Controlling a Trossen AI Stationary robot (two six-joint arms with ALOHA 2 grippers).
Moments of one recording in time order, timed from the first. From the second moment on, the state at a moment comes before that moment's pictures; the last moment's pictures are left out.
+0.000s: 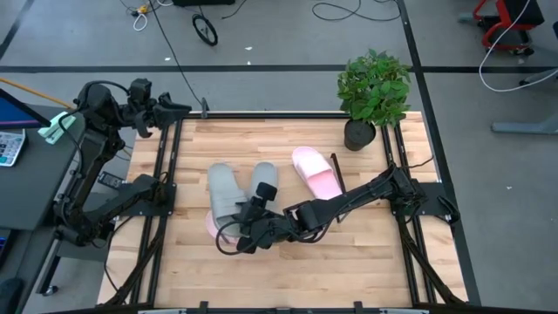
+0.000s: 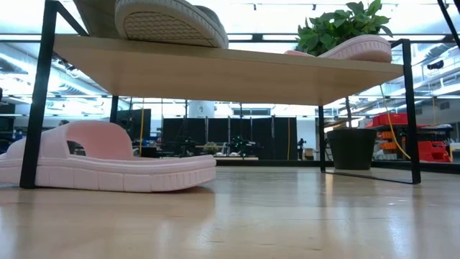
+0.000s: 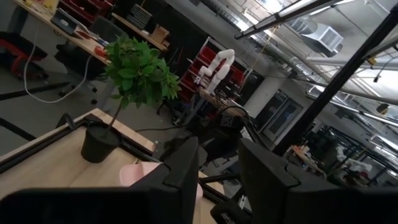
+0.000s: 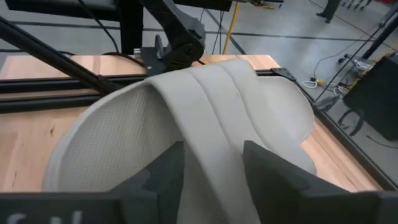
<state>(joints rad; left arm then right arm) 1.15 0.69 0.99 -0.08 1.08 -0.77 0.35 2.16 2.01 -0.43 0.68 0.23</state>
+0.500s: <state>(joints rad) 1.15 0.67 0.99 -0.08 1.11 -0.76 0.36 2.12 2.01 -0.44 0.60 0.18</state>
